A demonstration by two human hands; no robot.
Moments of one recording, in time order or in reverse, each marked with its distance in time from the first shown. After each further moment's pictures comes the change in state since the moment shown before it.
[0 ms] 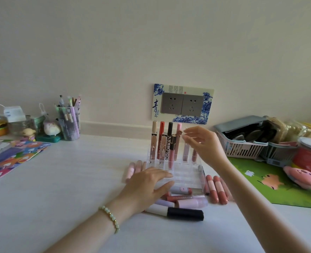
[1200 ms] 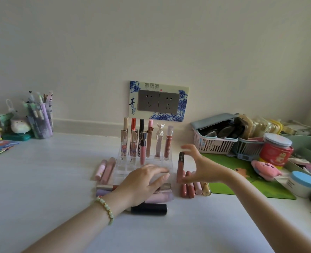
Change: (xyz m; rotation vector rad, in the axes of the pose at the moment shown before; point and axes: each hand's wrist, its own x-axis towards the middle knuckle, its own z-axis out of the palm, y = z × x) left_hand 0.032 0.052 0.029 -0.206 -0.118 0.082; right_hand -0.047 0.050 -0.078 -0.331 -0.633 0.212
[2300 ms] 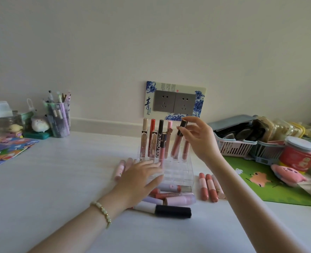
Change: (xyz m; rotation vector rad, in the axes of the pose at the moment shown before) left_hand -0.032 -0.032 -0.037 0.229 0.066 -0.087; right_hand 0.052 -0.089 0.008 0.515 0.665 -0.190
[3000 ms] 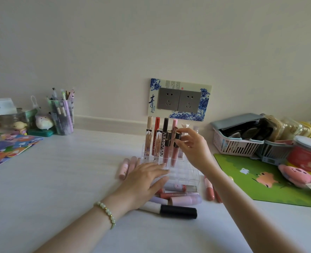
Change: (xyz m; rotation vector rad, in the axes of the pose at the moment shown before) left_hand 0.001 -0.011 0.011 -0.060 -0.021 0.046; right_hand -0.004 0.036 0.026 -0.126 -0.088 0.054
